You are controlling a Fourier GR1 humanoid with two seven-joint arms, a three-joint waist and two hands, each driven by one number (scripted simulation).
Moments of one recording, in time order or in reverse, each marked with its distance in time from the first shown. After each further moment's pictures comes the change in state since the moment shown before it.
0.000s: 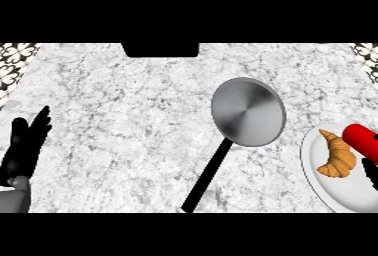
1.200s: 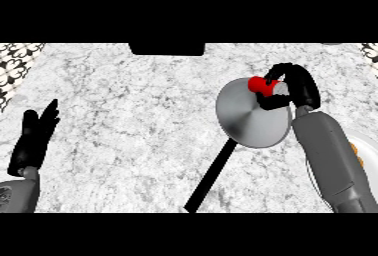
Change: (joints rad) left arm -0.066 -0.032 0.008 0.048 -0.039 -0.016 -0.012; right arm -0.794 0.352 0.136 0.995 0.127 -0.218 0.050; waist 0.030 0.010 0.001
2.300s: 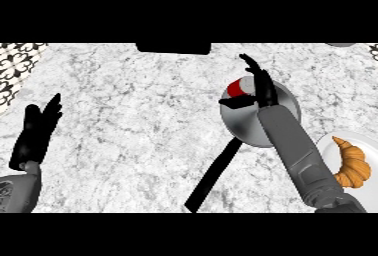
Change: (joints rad) left arm -0.032 -0.002 -0.001 -0.006 -0.010 -0.024 0.007; right arm -0.276 0.144 -0.262 0.600 -0.197 -0.197 -0.393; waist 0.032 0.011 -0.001
